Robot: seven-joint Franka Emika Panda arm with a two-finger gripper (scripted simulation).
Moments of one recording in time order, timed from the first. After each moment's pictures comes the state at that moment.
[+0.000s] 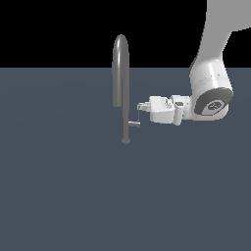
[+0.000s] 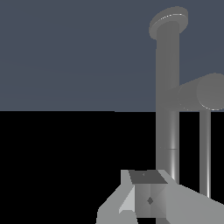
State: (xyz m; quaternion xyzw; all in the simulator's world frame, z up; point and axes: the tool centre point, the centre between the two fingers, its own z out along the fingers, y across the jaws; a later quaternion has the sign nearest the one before) arm 0.063 -0.055 0.150 -0.47 0.53 0.46 0.53
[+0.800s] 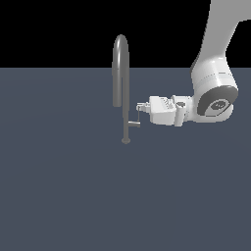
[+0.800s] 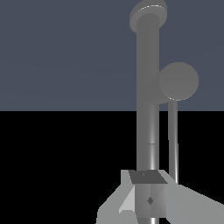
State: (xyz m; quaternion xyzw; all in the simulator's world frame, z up) arm 0.042 -0.050 0.155 -0.46 0.54 0.46 0.54
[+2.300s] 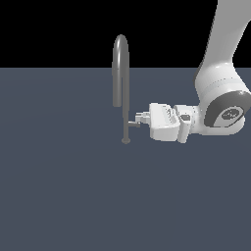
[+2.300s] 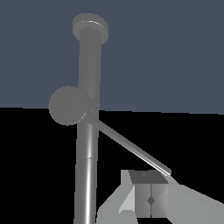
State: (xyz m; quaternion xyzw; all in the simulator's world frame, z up) arm -0.019 -0.041 0.141 -0.47 0.53 0.45 0.54
